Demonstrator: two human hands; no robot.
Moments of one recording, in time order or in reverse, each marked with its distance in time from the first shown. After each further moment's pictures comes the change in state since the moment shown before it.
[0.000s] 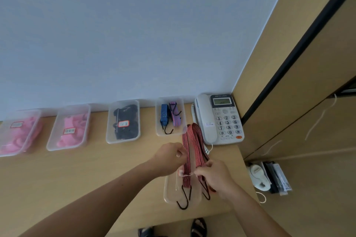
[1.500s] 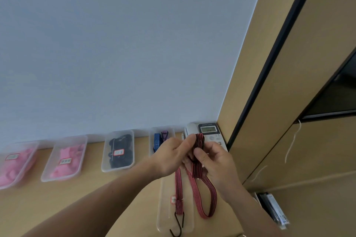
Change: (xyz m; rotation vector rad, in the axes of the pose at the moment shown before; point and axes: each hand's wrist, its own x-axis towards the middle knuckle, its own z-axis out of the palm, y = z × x) left_hand -0.047 0.097 -0.062 -0.445 -0.005 0.287; right_hand -0.073 -0.079 -0.044 0.510 0.084 -0.653
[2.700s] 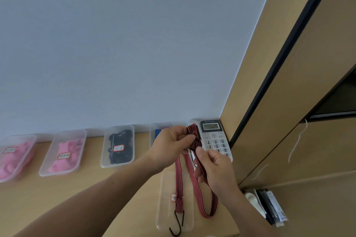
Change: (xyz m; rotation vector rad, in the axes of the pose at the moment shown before) left_hand 0.021 -0.020 -0.006 -0.210 0.186 0.073; right_hand 0.005 0.014 0.007 -0.198 0.018 0.064
